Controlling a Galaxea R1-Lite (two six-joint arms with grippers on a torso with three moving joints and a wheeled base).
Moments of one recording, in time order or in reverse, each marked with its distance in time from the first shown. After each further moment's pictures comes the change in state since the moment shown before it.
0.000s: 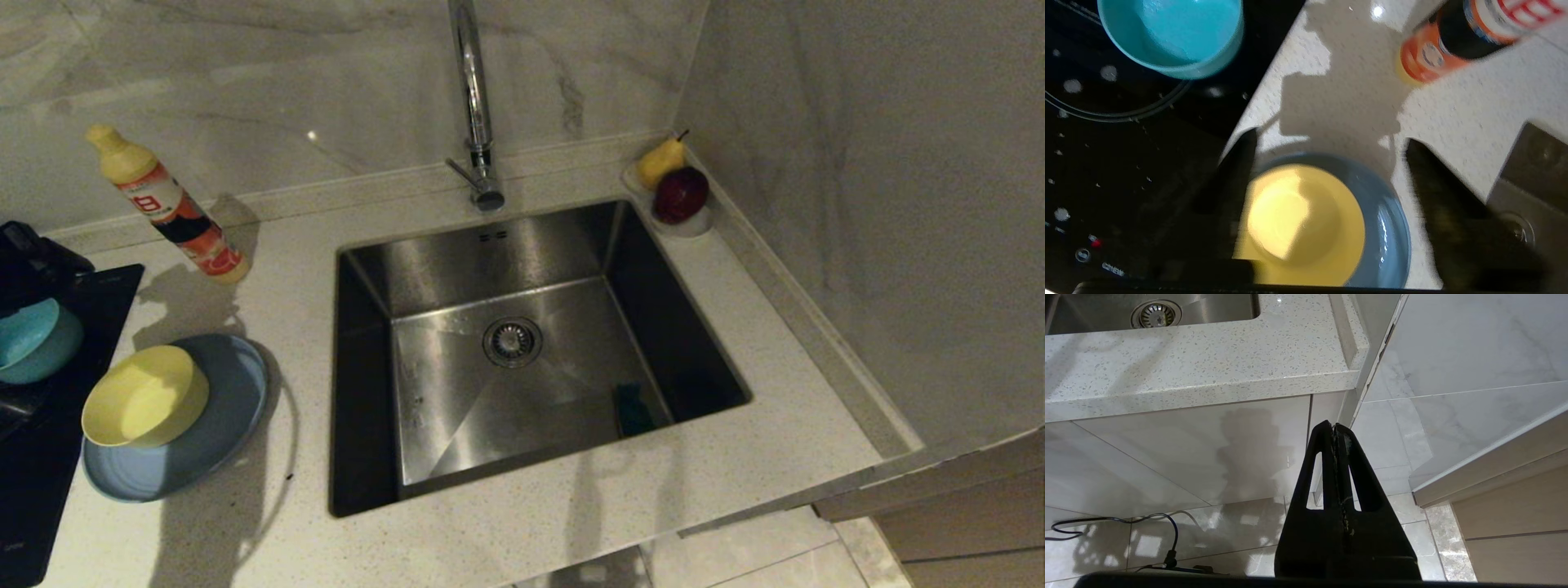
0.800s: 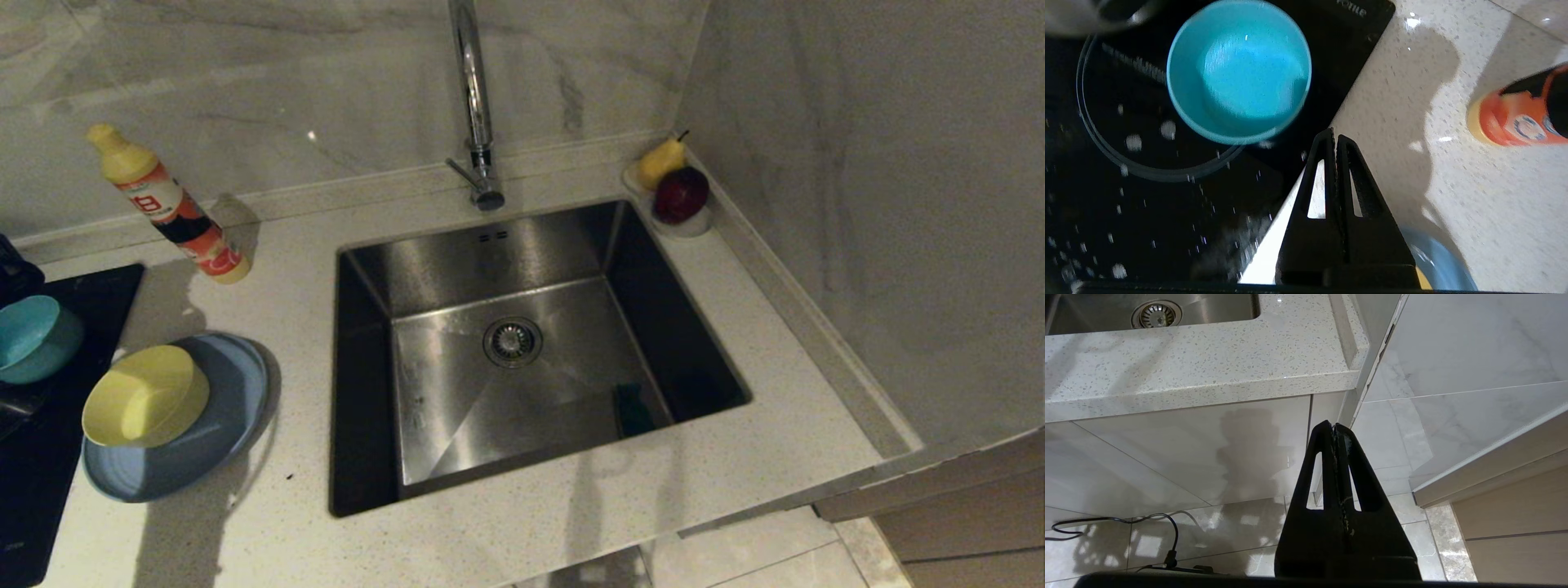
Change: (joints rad) left arm 0.141 0.179 -0.155 -0.008 -0.036 0.105; right arm 0.000 0.000 0.000 0.000 0.000 0.000
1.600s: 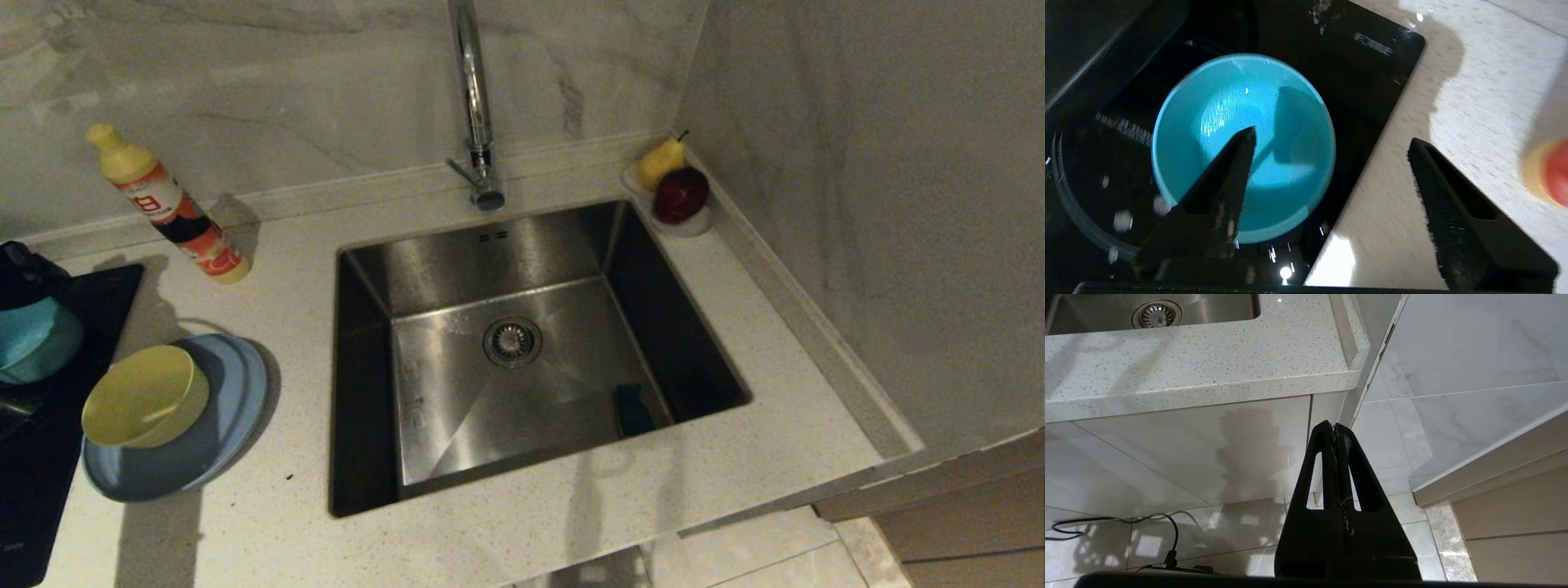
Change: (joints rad) left arm 0.052 0.227 -0.185 -0.054 -0.061 0.080; right arm 0.000 0.000 0.000 0.000 0.000 0.000
